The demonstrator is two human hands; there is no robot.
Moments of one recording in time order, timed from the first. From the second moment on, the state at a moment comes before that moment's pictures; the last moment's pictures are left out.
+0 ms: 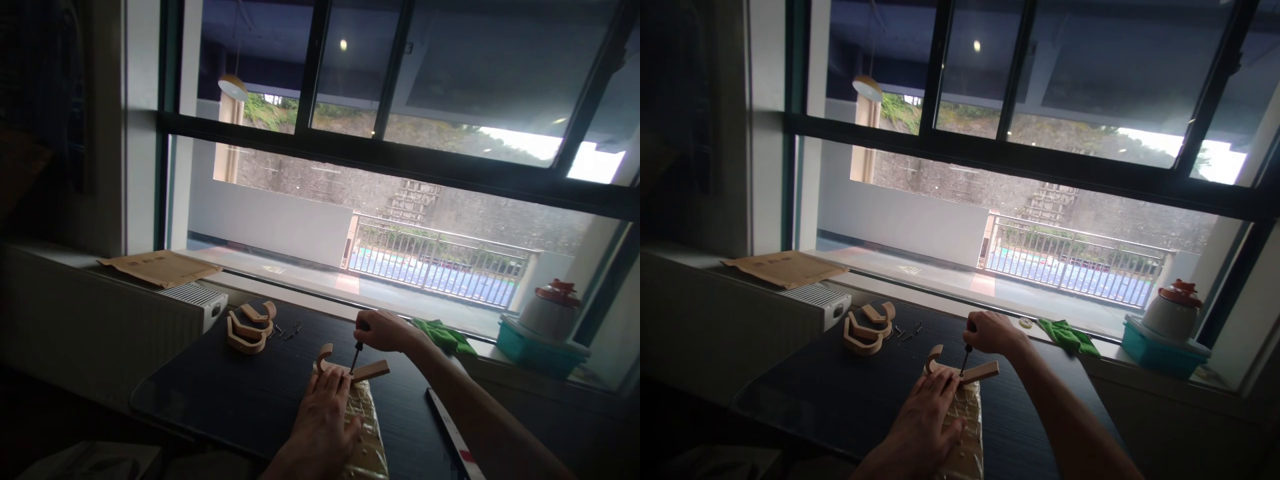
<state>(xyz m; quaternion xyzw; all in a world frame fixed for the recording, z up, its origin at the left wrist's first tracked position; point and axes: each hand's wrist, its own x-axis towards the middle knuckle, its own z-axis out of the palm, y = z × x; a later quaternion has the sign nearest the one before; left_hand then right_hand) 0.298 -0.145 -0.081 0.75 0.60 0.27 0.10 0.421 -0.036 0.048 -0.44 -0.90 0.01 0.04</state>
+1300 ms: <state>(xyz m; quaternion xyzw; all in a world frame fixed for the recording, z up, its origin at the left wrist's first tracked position) 0.298 -0.145 -0.078 0.75 0.61 0.26 0.10 0.420 -0.036 0.051 -0.42 -0.91 -0.02 -0.03</state>
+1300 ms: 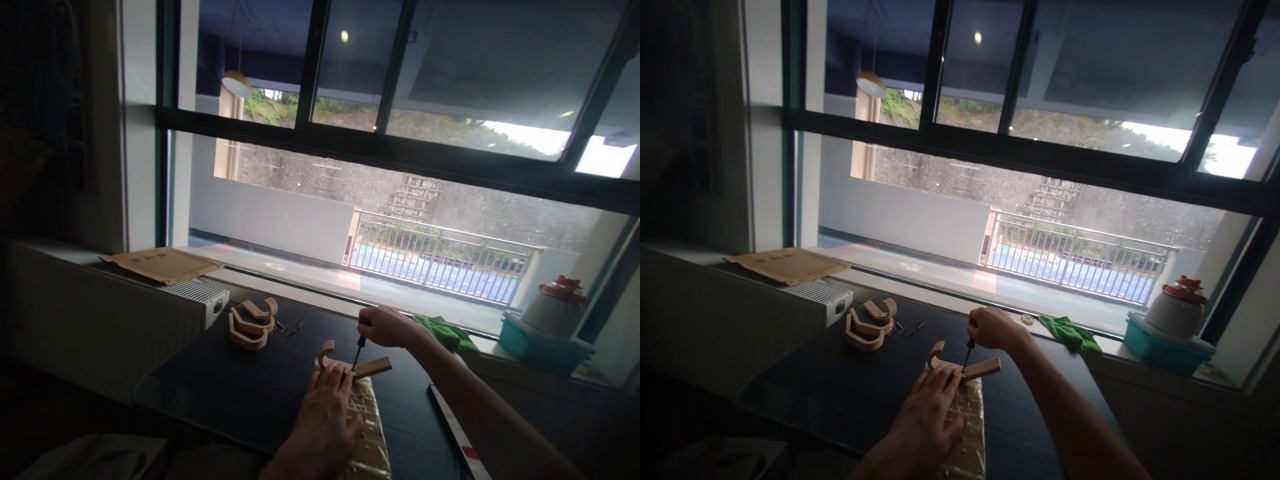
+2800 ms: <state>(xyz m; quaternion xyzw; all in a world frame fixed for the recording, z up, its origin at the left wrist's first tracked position) 0.298 -0.144 -0.078 0.75 0.60 0.26 0.08 0.412 -0.037 0.051 -0.47 -0.88 -0.06 -0.02</state>
